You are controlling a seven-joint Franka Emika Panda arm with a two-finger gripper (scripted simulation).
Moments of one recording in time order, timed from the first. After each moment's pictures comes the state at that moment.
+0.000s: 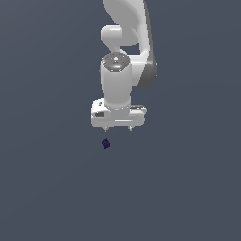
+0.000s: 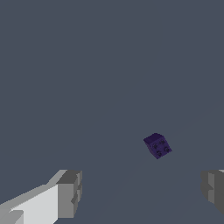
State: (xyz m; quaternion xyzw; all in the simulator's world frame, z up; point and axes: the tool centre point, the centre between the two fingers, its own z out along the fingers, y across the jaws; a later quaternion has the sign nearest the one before) arm 0.008 -0.009 0.178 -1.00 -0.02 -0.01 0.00
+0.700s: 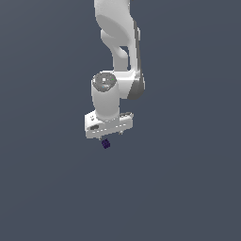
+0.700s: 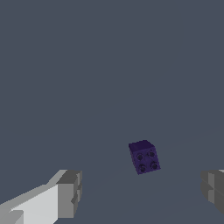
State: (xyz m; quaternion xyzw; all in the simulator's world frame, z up) arm 0.005 -0.047 0.123 -0.99 -0.15 0.00 0.00
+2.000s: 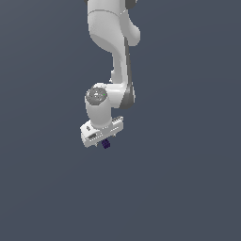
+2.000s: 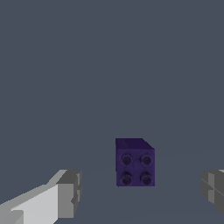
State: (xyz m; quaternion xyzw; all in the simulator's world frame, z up) arm -0.004 -0.078 0.065 -0.96 -0.27 0.00 0.00
